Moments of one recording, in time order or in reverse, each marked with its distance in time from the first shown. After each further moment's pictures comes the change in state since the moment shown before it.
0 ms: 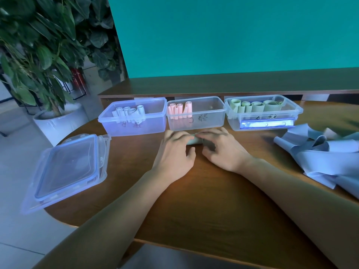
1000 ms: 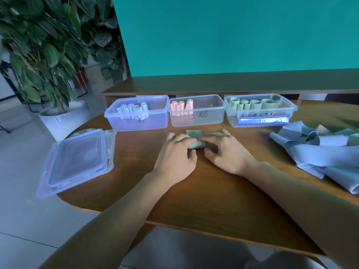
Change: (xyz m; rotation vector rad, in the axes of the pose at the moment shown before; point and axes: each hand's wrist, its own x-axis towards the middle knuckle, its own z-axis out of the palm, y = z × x) left_hand -0.032 0.016 -0.015 -0.046 0.011 0.014; right_hand -0.033 -0.012 -0.006 -0.007 0.029 -0.068
